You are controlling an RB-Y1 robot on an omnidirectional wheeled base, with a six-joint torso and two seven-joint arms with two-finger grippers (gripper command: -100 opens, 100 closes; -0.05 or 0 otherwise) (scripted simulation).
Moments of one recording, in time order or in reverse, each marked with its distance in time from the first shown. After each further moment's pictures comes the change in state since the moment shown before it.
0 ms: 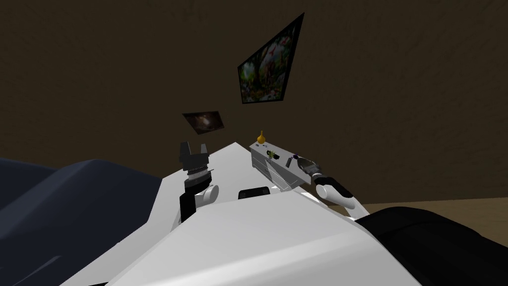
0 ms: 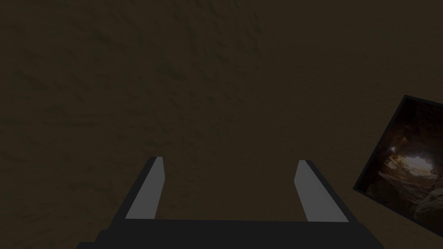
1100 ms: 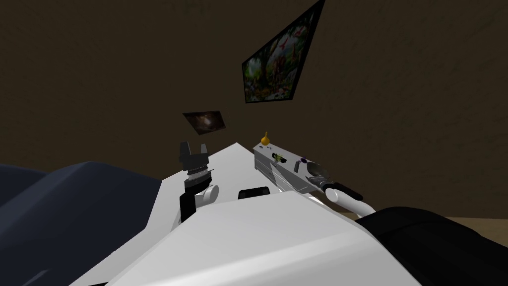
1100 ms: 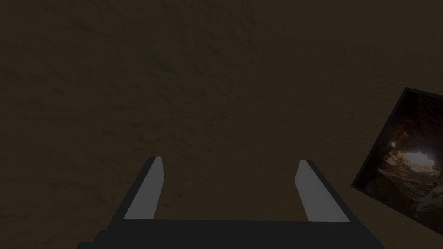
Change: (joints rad) left arm 0.000 0.000 0.000 0.000 0.000 0.000 0.000; right arm 0.002 -0.068 -0.071 0.181 -0.128 0.270 -0.219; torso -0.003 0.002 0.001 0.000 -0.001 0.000
